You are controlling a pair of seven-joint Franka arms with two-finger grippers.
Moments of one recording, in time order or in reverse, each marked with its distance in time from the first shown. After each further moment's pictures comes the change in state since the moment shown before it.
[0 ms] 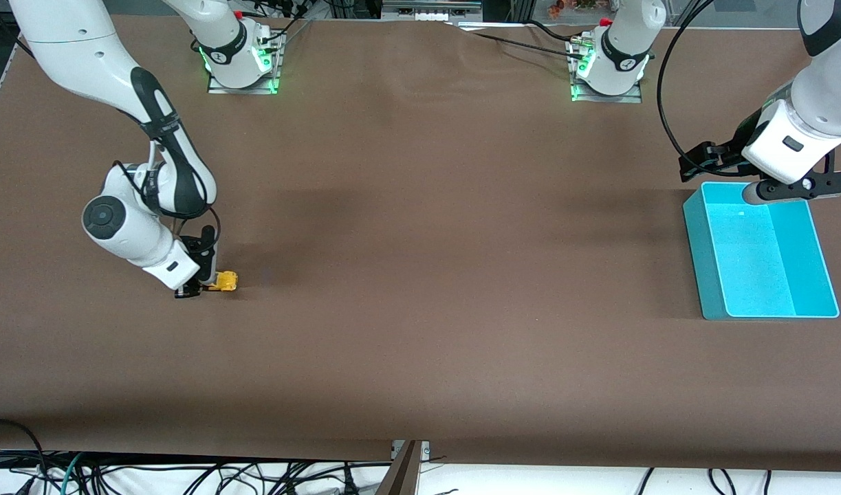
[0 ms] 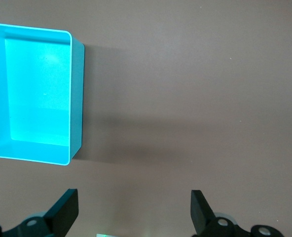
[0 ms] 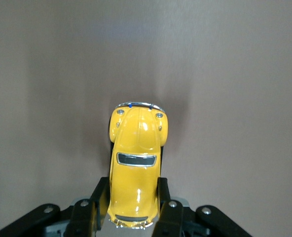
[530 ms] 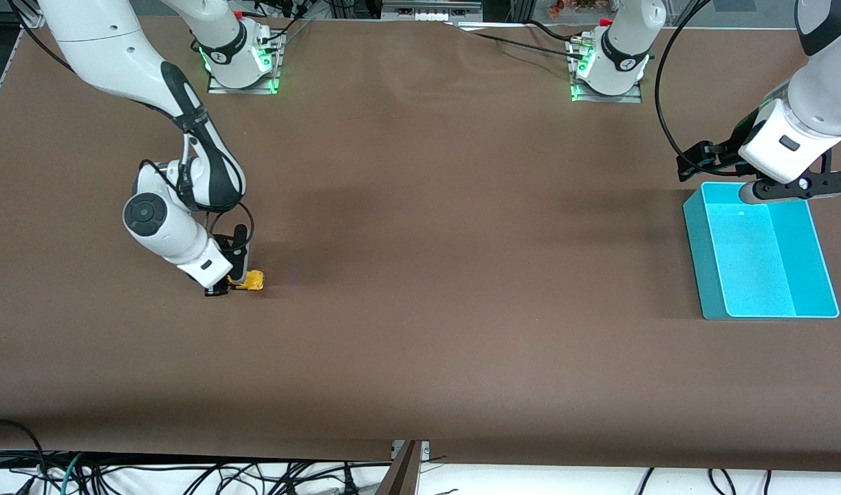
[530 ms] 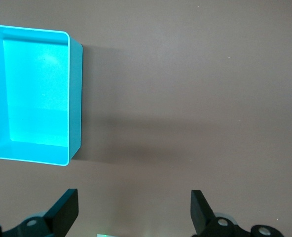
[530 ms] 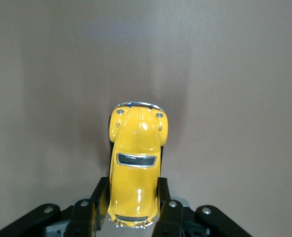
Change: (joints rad) left arm -0.002 0.000 -0.004 0.000 0.000 0.000 0.002; right arm 0.109 0.000 0.000 0.001 -0.040 0.001 0.170
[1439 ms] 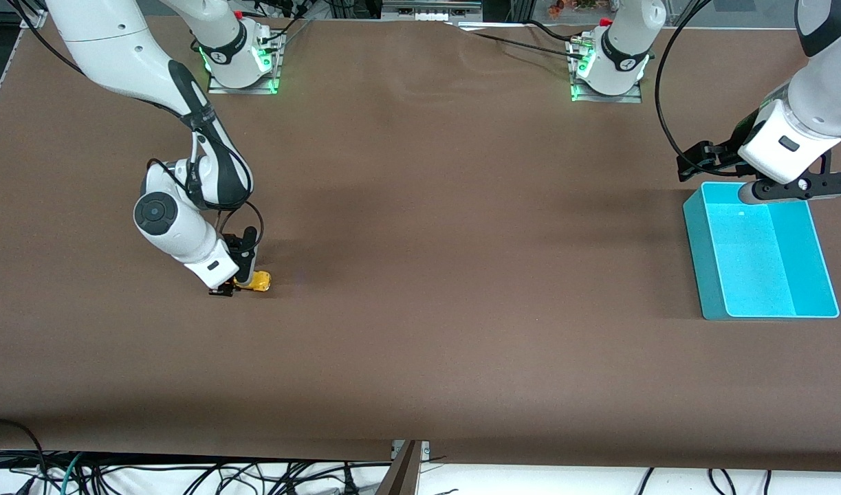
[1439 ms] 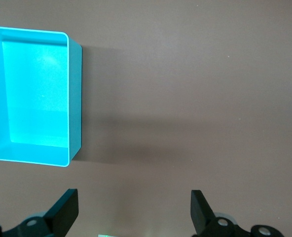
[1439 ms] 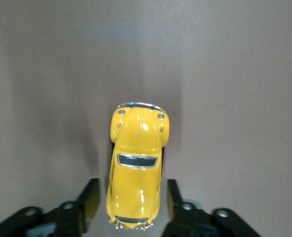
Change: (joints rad) left arm 0.000 0.001 0.001 0.000 0.000 0.000 0.013; right arm 0.045 0.001 0.000 0.000 0.000 -0.002 0.137
